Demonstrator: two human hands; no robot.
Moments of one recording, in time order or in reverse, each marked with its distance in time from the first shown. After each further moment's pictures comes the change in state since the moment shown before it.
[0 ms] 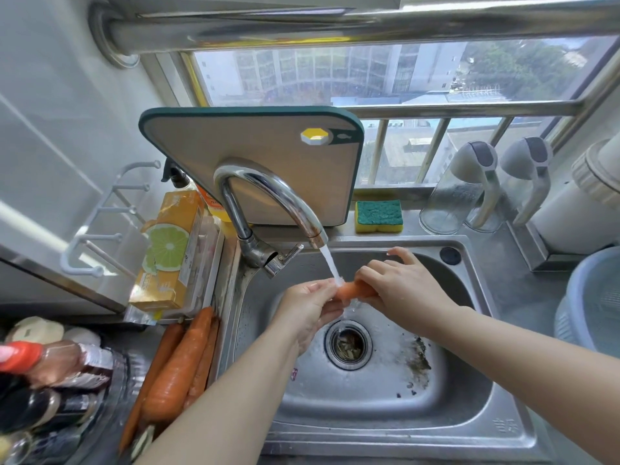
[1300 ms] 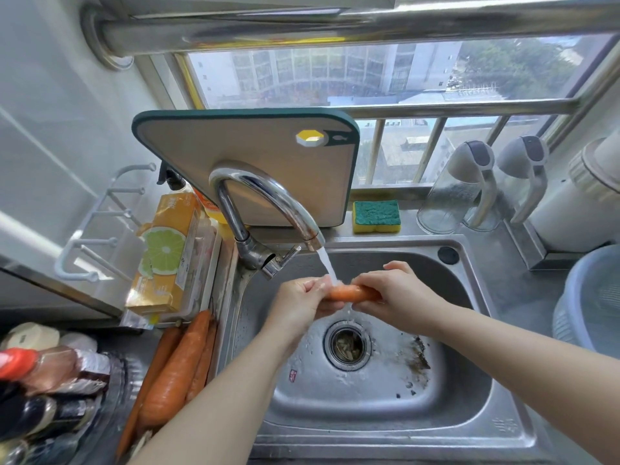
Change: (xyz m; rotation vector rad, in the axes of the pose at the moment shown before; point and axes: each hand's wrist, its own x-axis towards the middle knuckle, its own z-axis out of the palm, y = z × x) left_hand 0.001 0.003 -0.006 0.182 0.004 0.144; right_hand 0.000 -0.001 -0.006 0.408 -0.176 0.121
